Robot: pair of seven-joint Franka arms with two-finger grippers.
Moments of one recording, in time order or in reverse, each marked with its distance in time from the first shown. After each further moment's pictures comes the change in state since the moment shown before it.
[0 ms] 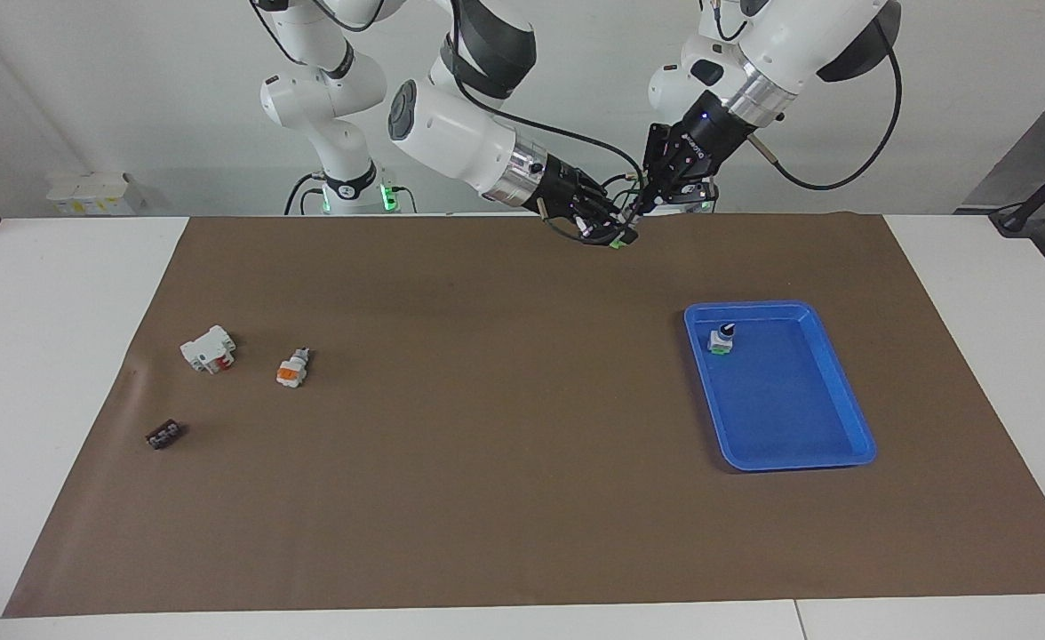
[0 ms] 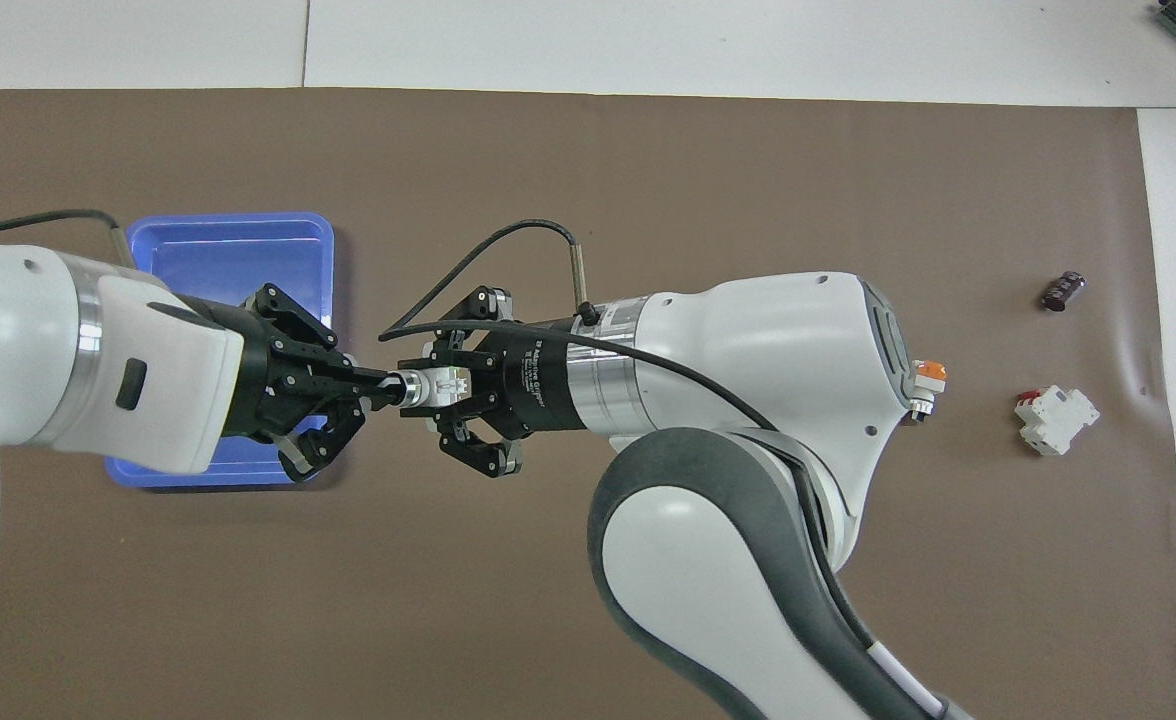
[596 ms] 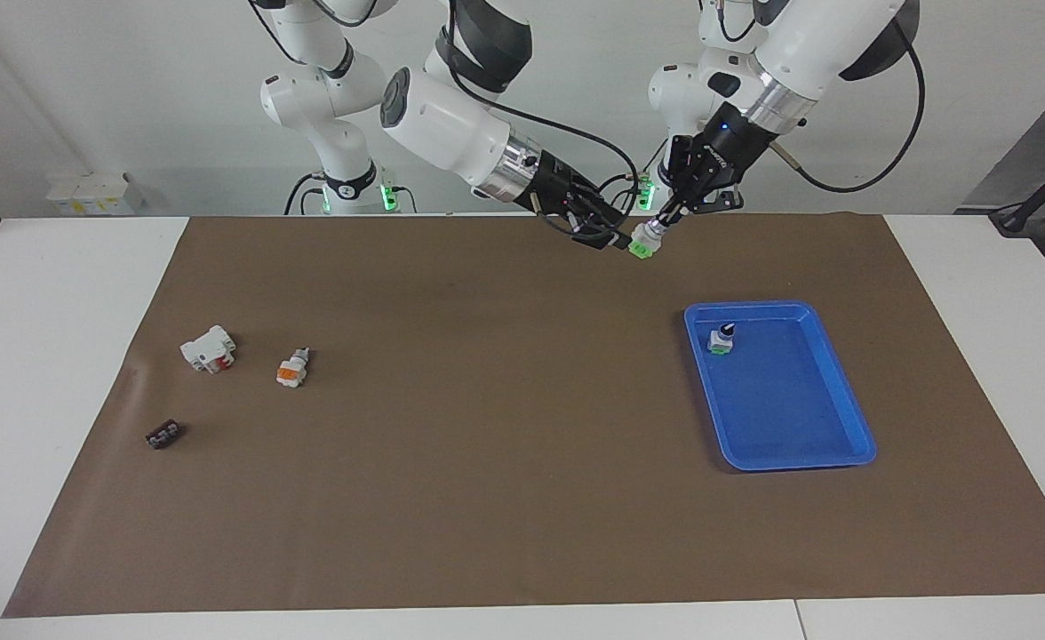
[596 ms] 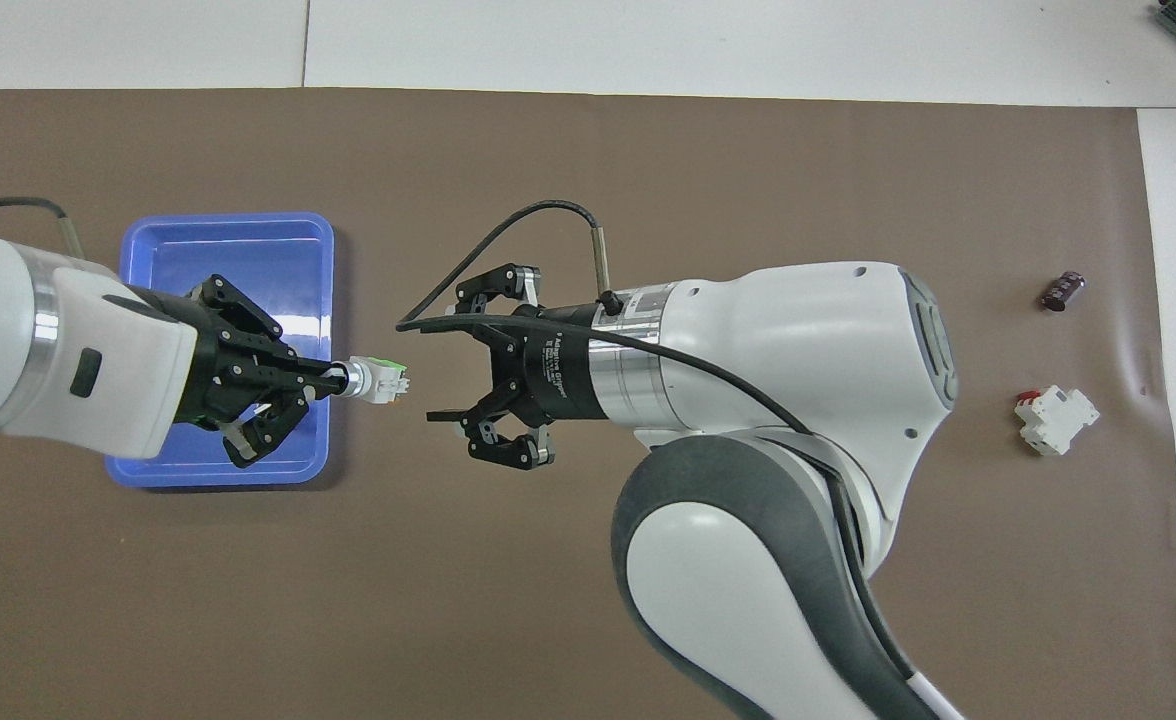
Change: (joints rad) left arm 0.029 0.000 0.030 -0.013 0.078 -0.019 0.057; right arm -0.023 -0.035 -0.008 0.006 -0.076 -0.009 0.000
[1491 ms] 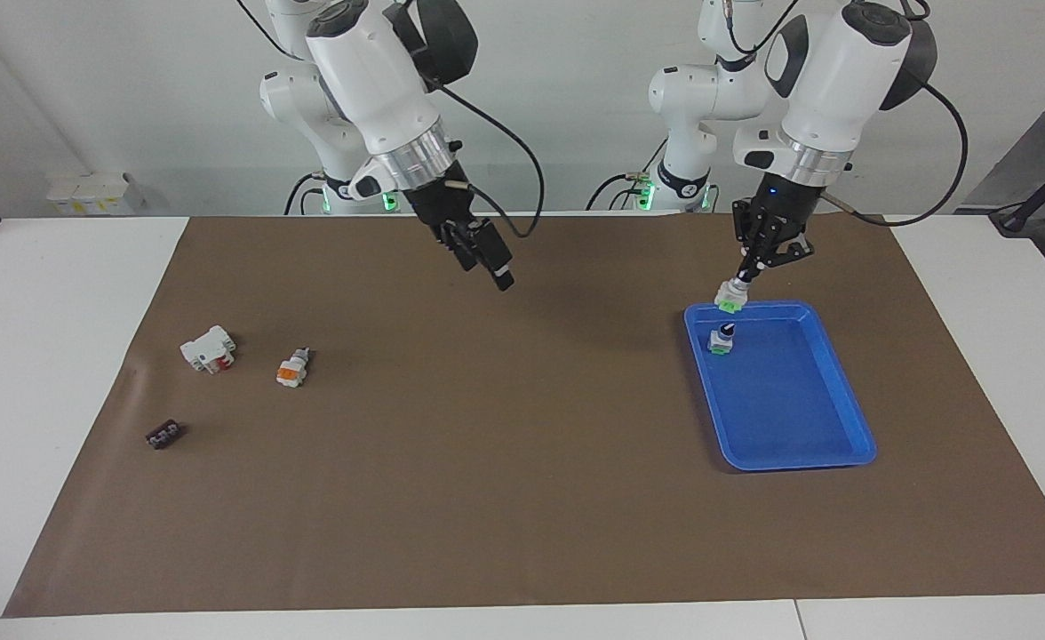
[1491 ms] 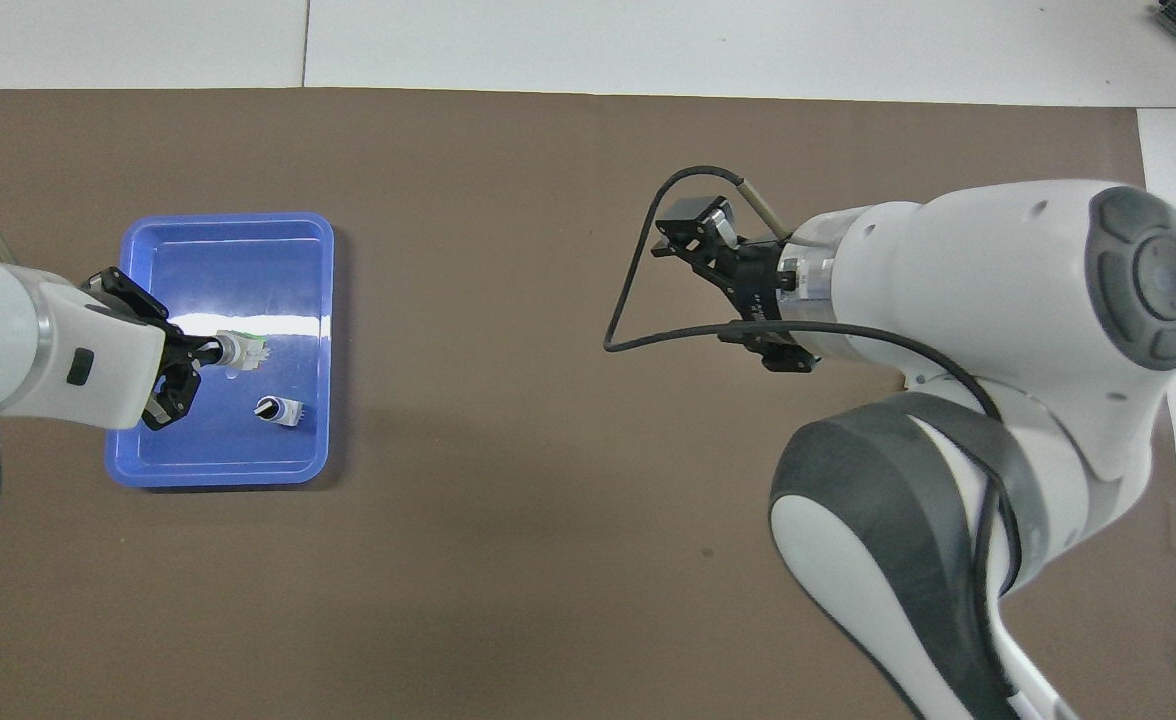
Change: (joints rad) left arm 0.127 -0.015 0.003 -0.225 0.326 0.242 0.046; right arm -0.222 -0.071 -0.011 0.000 -0.725 -0.187 -0.525
